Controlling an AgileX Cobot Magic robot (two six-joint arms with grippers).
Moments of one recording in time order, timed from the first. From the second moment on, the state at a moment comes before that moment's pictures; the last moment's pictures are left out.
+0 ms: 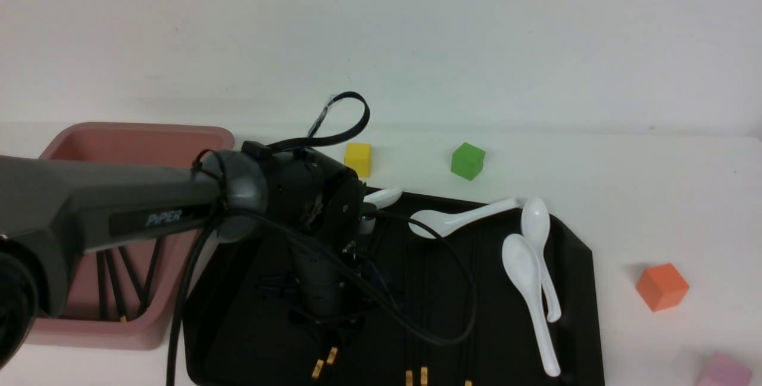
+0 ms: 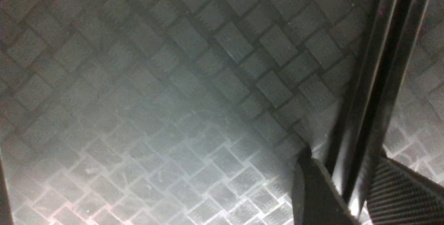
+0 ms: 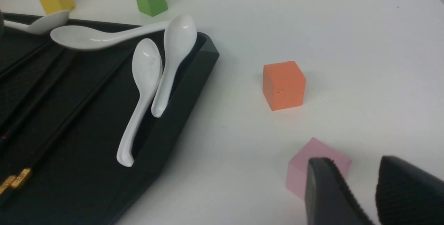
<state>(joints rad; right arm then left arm) 0.06 -0.01 0.02 0.01 0.37 0.09 -0.60 2.00 -1.32 0.04 0.81 -0.51</state>
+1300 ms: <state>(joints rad) 0.06 -0.01 0.02 0.01 0.37 0.09 -0.58 1.63 -1.44 -0.17 0.99 -0.48</state>
